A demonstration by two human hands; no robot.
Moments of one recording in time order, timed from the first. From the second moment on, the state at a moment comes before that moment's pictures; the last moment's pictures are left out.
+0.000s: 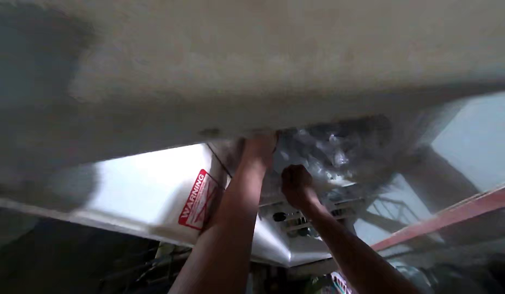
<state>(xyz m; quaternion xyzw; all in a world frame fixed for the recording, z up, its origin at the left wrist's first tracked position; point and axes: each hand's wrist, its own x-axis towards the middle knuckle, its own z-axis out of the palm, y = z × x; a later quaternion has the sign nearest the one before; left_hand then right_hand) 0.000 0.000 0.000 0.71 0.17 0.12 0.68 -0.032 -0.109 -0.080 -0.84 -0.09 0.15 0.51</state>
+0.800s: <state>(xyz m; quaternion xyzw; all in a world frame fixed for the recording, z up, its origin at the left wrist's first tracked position) -0.008 -0.011 0.010 0.72 0.20 0.09 0.66 -0.021 -0.115 -0.066 -0.90 -0.17 0.13 0.37</state>
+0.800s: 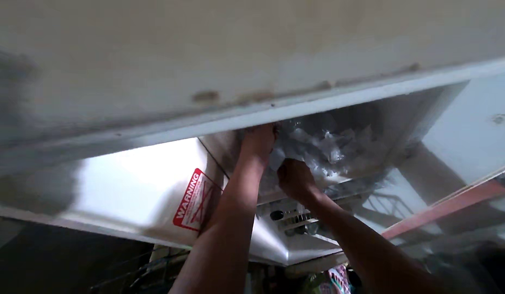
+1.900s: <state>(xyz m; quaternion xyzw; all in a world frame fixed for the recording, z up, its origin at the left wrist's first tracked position) -0.069 -0.023 -0.119 0.93 0.25 0.14 0.24 -0.022 -0.109 -0.065 -0.87 -0.12 0.10 0.47</state>
